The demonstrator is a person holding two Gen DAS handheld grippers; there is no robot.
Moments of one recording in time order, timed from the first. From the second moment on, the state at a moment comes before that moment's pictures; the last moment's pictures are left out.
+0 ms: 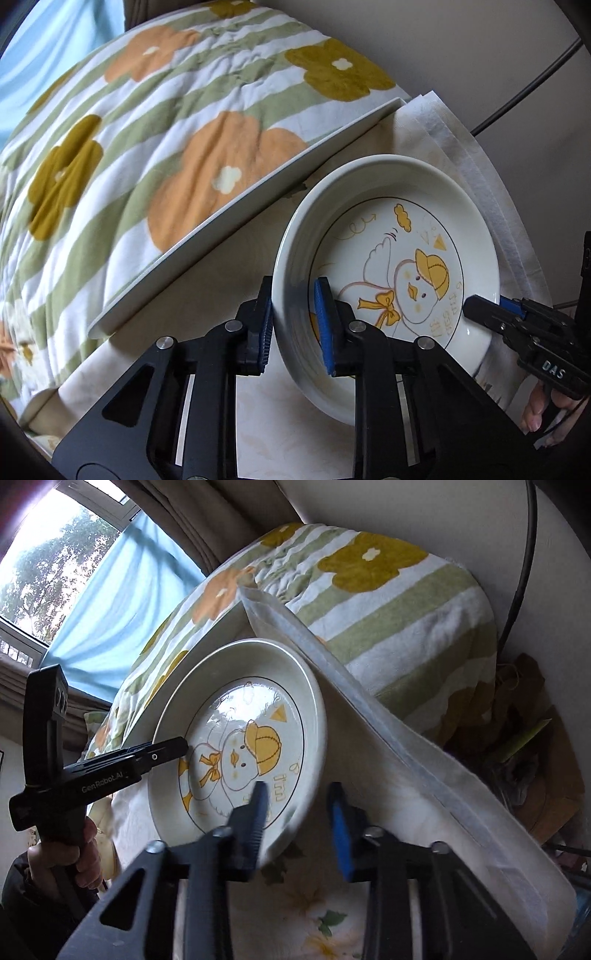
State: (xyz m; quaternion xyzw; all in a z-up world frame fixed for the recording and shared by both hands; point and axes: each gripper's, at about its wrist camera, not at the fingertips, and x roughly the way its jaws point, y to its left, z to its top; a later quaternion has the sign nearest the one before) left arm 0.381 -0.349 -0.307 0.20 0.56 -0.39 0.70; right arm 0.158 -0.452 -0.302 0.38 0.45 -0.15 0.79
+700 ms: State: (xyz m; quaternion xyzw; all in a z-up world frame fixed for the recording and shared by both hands) left arm 0.352 -0.299 -0.232 0.15 0.52 -0.37 0.76; right arm 0.157 -0.438 -0.248 0.32 0.45 -0.09 0.83
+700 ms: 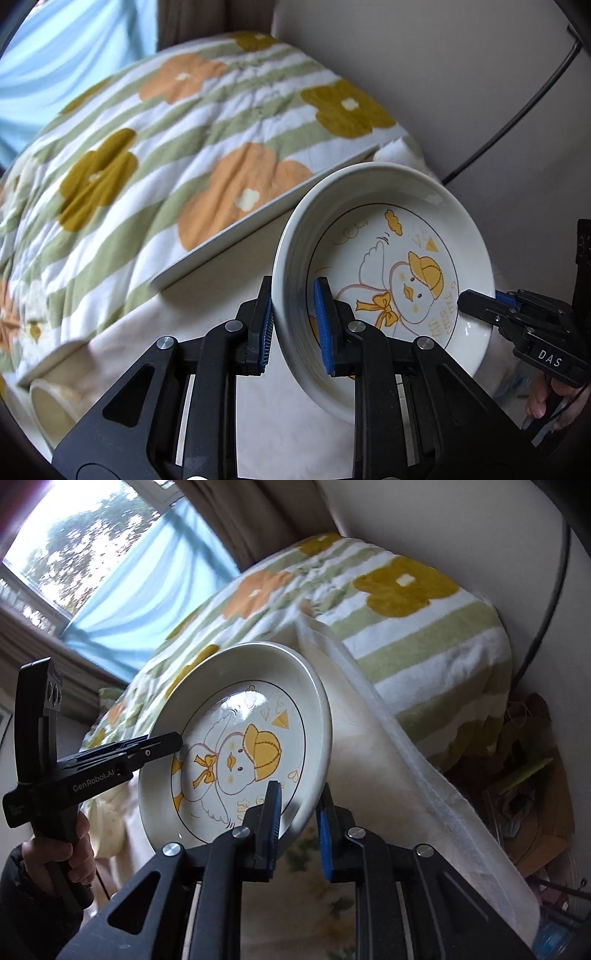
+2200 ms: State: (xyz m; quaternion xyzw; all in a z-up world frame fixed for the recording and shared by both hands) left arm 0.129 0.053 -0.278 -0.05 0.55 -0.09 0.83; right arm 0.116 -0.163 -0.256 0.07 0.53 0.19 0.82
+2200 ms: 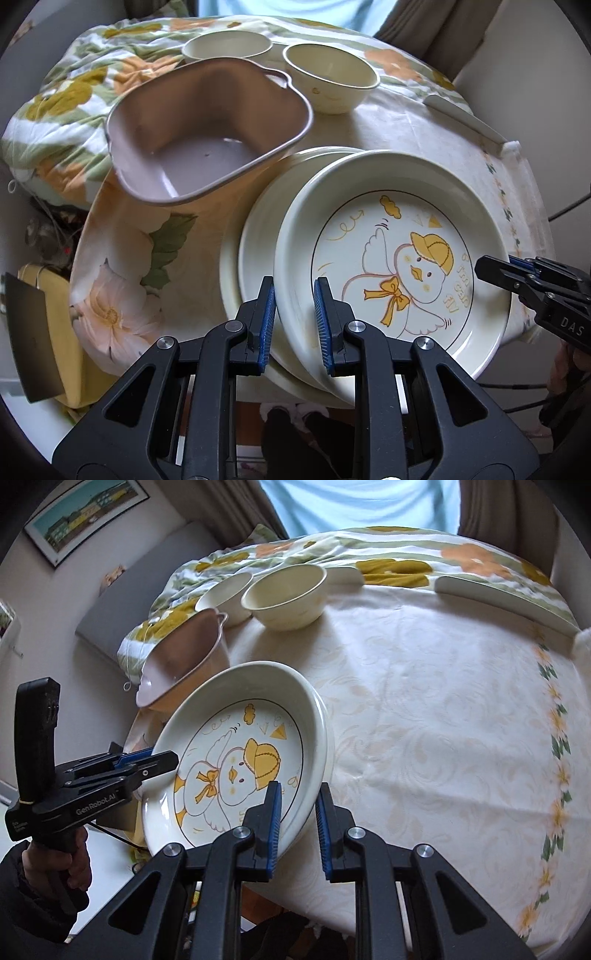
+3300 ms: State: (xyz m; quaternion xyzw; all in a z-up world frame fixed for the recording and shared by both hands) left arm 0.130 0.015 -0.276 0.13 0.50 -0.03 0.85; right arm 0.120 -0.147 -0.267 0.00 0.52 0.17 0.83
